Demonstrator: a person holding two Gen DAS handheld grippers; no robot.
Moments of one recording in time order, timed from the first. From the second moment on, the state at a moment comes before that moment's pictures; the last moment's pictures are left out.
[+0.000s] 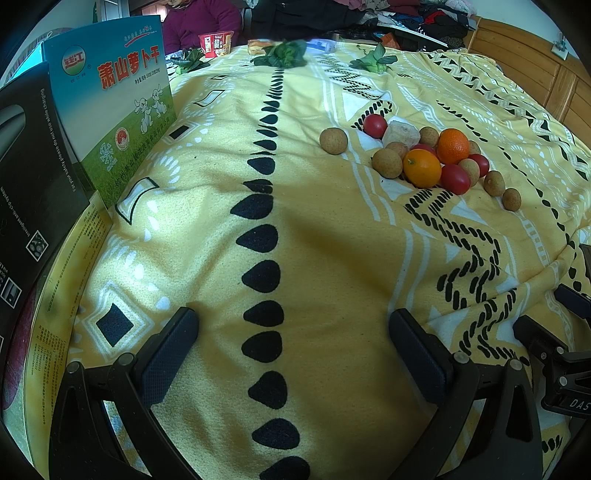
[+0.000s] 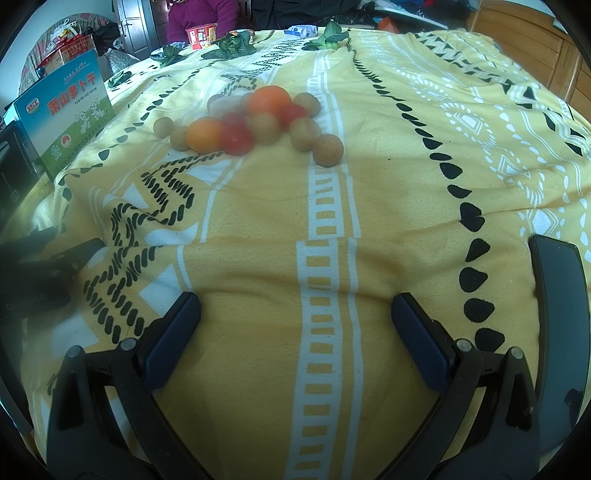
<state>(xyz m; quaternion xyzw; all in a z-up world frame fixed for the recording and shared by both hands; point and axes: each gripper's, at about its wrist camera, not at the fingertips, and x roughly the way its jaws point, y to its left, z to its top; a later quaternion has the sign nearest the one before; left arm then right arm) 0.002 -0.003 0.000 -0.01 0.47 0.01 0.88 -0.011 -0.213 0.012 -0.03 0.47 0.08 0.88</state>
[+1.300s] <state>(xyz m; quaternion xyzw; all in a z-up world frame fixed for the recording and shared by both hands) 0.002 -0.003 0.000 -0.01 0.47 0.01 0.88 -0.011 -0.213 0.012 -0.03 0.46 0.08 0.88</state>
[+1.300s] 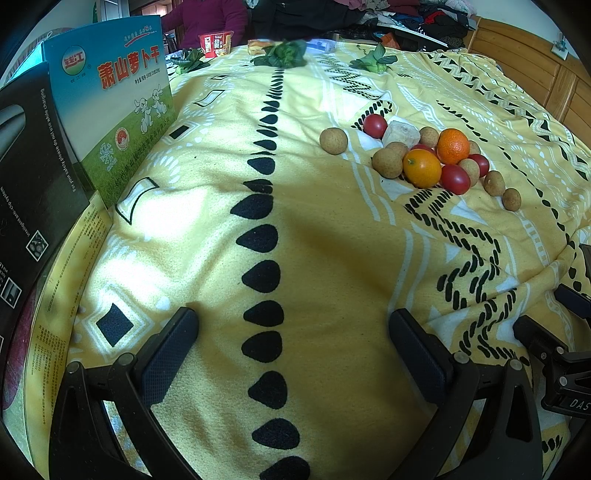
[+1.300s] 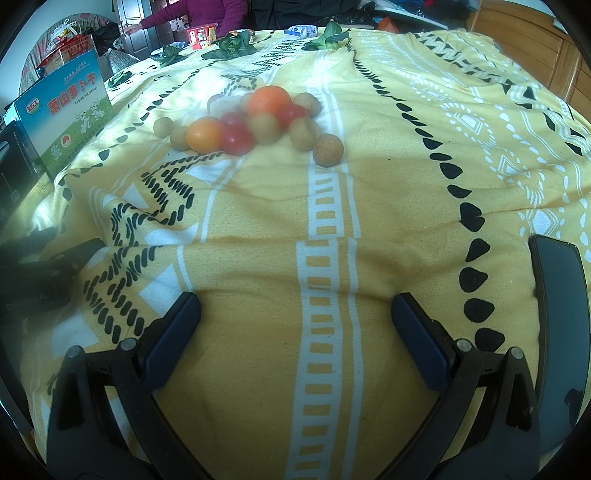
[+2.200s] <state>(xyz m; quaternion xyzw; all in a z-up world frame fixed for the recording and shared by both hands) 0.002 -0.004 -0.001 -0.01 0.47 0.01 0.88 -0.011 -0.213 0.012 -0.03 0.46 0.08 0.88</state>
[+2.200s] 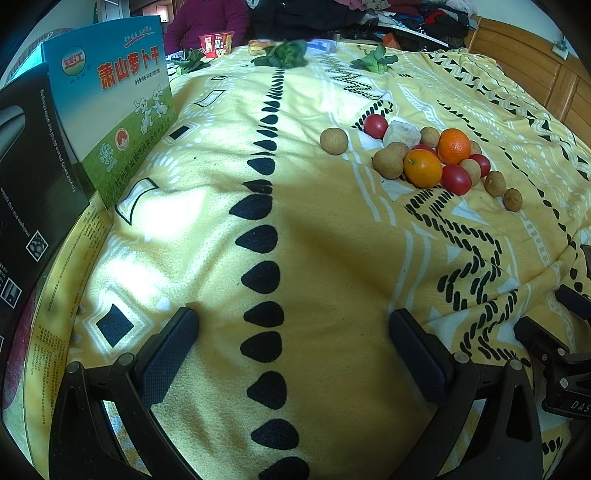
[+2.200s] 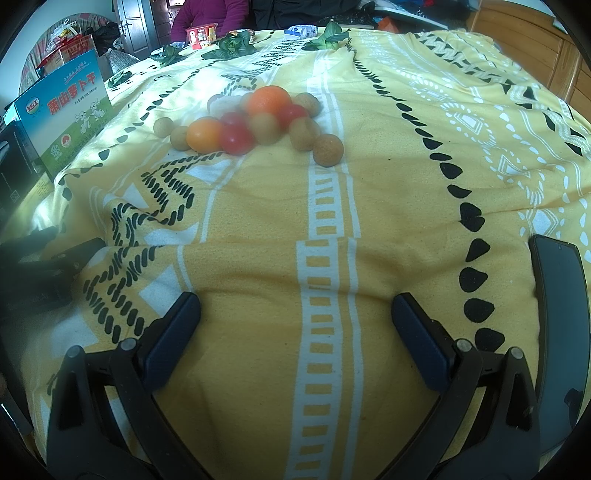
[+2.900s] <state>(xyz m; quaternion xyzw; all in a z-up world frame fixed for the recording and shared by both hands) 0.002 0.001 0.000 -0.02 0.46 0.00 0.89 -0.010 -0.215 0.011 -0.03 0.46 0.09 0.88</state>
